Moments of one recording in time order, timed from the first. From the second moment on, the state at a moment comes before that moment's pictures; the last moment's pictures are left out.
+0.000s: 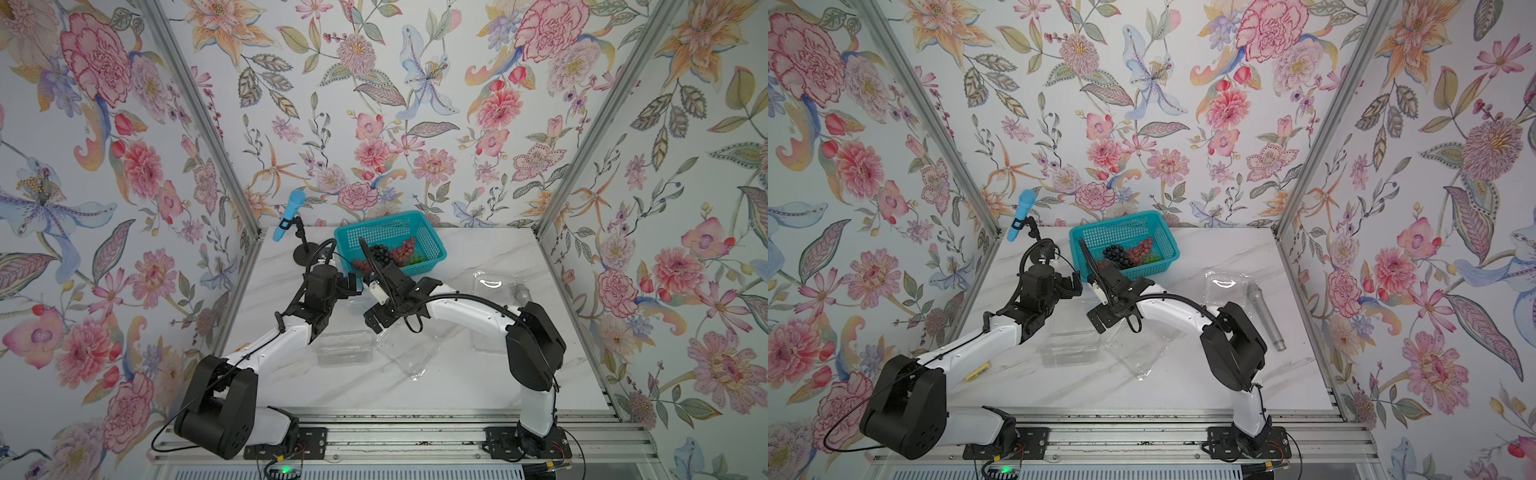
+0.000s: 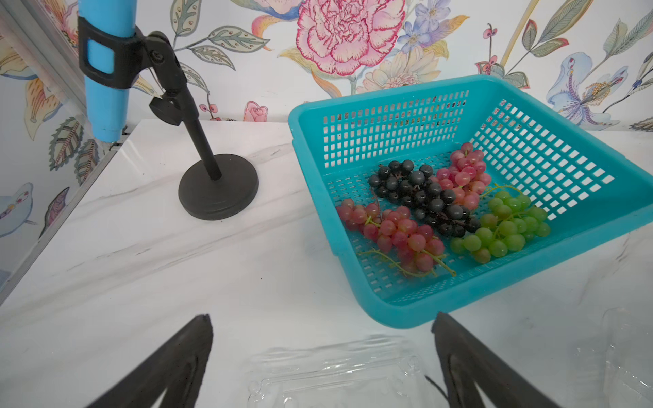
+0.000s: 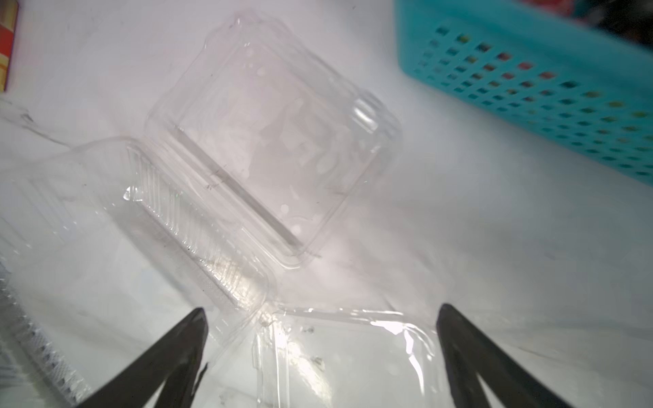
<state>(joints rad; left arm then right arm) -0.38 1.36 0.77 0.12 -0.30 -0.20 0.92 1.99 1.54 -0.61 -0.07 0.11</state>
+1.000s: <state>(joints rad) -0.19 1.22 0.55 0.11 -0.23 -0.31 0.94 2.43 2.01 -0.51 -0.12 0.31</state>
